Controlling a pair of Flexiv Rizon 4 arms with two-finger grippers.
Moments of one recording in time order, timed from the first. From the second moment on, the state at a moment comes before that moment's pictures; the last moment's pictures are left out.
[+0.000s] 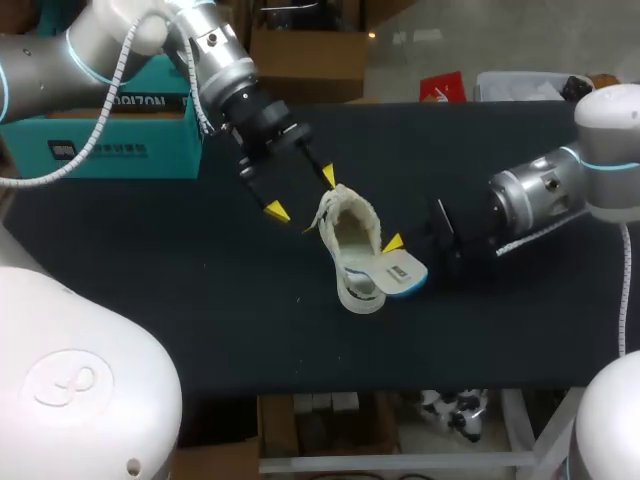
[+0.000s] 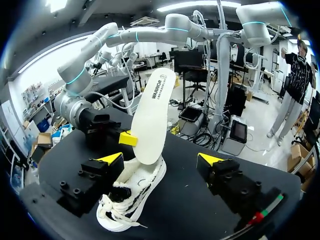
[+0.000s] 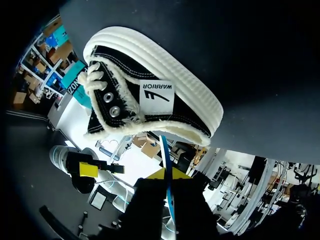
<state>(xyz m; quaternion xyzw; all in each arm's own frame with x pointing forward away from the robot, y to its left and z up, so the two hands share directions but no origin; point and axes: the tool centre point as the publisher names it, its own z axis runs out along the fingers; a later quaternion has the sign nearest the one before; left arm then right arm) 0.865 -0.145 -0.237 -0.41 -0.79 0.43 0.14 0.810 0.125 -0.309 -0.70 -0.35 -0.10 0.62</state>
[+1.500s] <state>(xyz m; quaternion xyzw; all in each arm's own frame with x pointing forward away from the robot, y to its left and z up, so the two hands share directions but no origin) 0.817 -0.174 -0.277 -0.33 -0.80 0.50 -0.10 0.819 0.137 -0.322 -0.67 -0.29 -0.16 0.66</state>
